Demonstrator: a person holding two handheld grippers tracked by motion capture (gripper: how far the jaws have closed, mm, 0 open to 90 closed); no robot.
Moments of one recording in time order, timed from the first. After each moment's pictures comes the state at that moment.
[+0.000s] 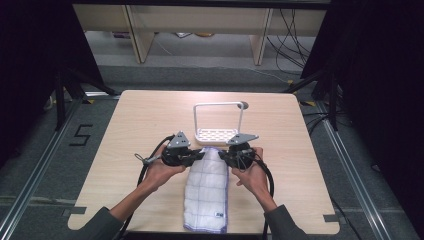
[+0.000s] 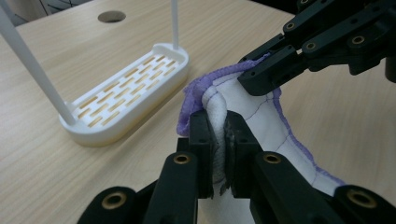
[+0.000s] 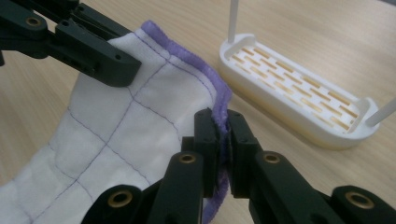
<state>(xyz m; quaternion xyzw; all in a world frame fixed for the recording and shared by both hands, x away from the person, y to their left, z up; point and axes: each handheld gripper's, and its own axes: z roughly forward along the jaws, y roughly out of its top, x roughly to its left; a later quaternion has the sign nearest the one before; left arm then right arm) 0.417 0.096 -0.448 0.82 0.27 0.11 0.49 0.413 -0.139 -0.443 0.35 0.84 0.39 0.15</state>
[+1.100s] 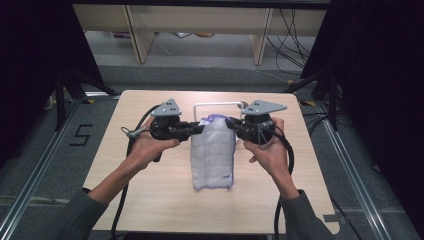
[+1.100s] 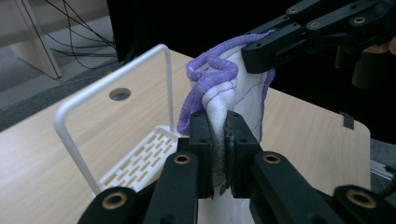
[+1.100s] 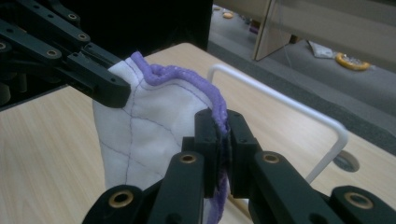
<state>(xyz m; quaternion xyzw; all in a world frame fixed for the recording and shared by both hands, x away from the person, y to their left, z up) 0.420 0.106 -0.328 0.80 0.25 0.13 0.53 0.406 -0.157 -0.316 0.32 0.80 0.47 0.21</state>
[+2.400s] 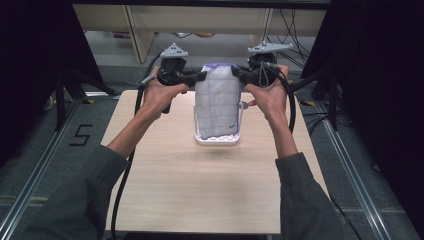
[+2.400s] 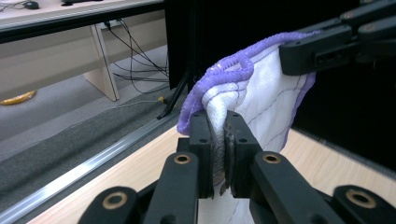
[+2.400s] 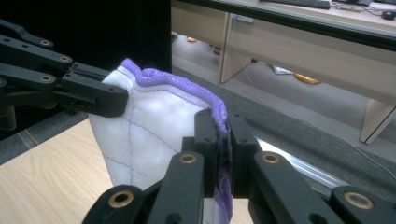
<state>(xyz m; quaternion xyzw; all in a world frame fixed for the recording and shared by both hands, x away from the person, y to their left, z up) 0.513 0.091 -0.257 0.75 0.31 0.20 0.54 0.498 -0.156 -0.236 0.37 0.75 0.48 0.25</state>
